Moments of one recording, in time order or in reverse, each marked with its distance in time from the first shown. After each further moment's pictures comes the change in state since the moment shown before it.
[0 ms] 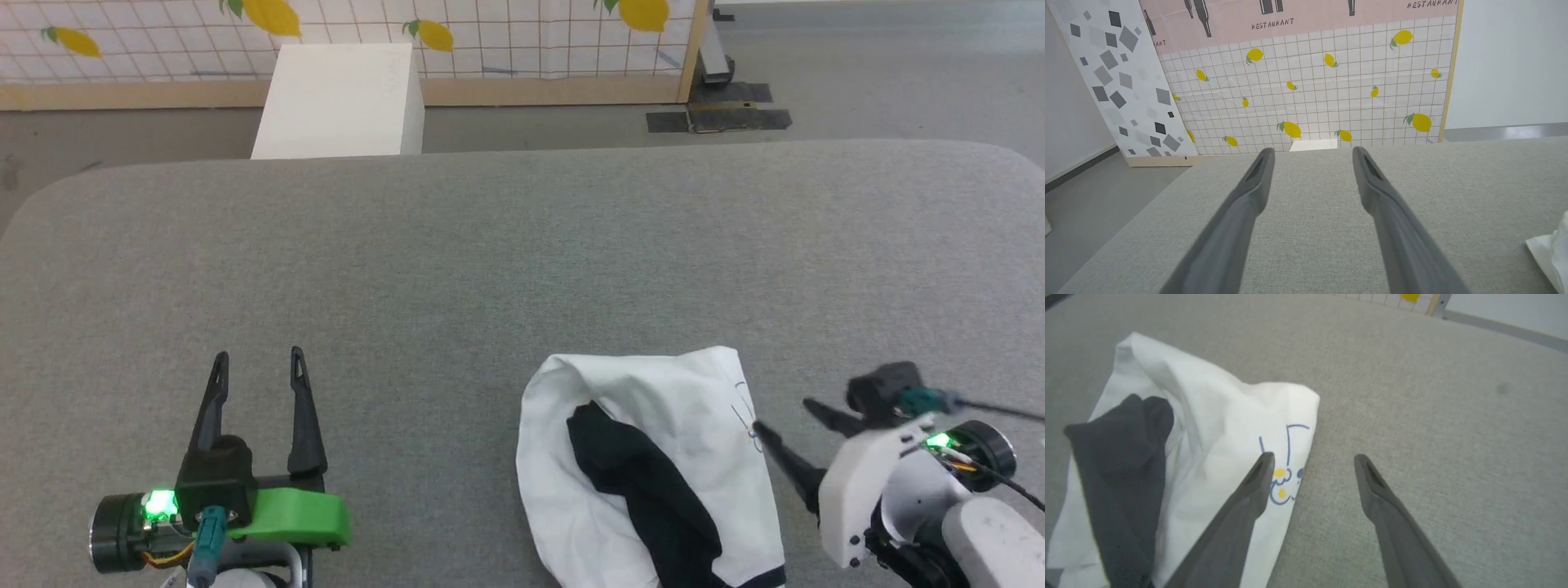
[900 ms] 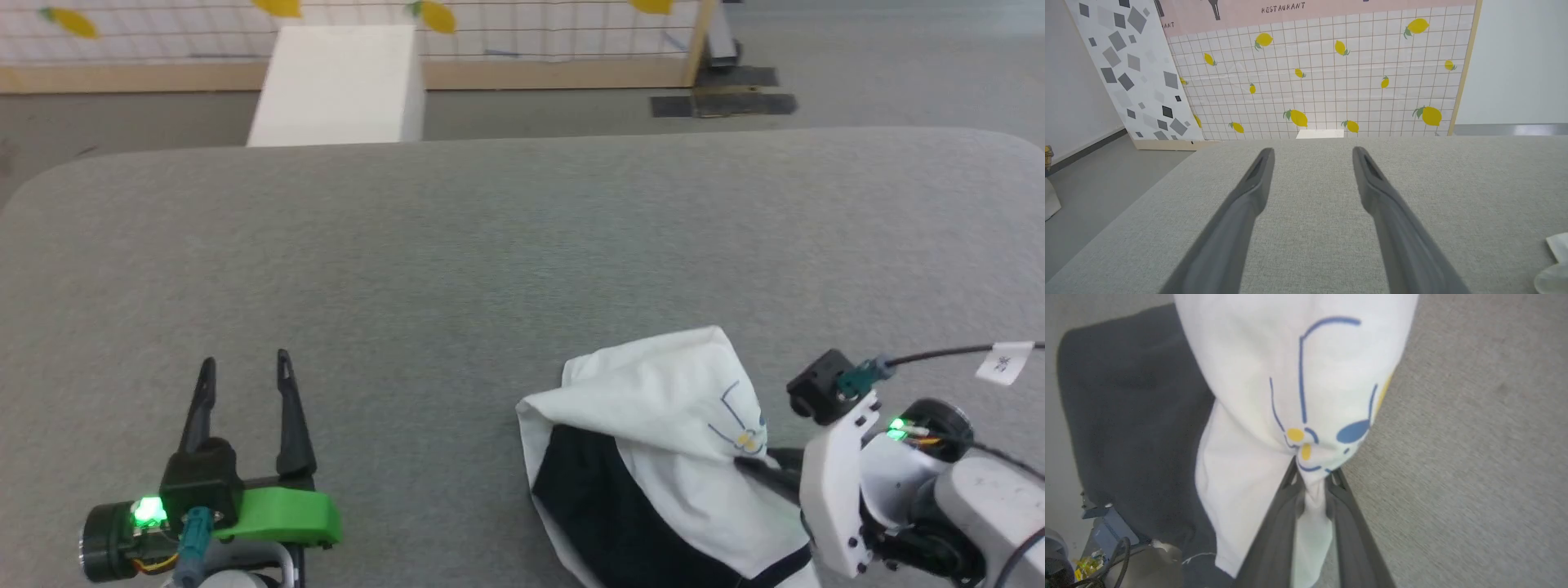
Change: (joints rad) left arm 0.000 -0.031 0.044 0.013 -0.001 -0.007 0.000; right arm -0.217 -0.228 0.406 -0.042 0.357 0.000 0.234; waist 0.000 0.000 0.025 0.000
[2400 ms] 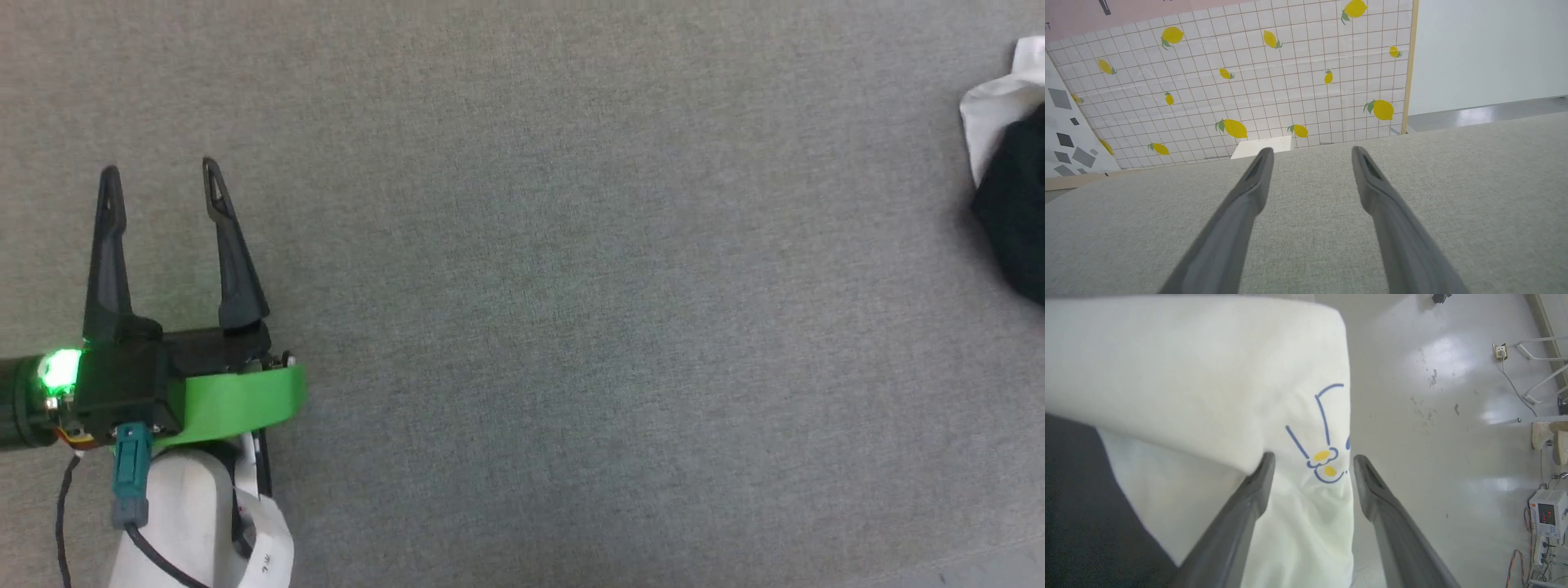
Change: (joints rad) left arm -0.222 0.083 -0.033 -0.221 0.038 0.068 0.000; right arm -0.447 -0.146 -0.524 0.598 -0.453 0.000 -0.186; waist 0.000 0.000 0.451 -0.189
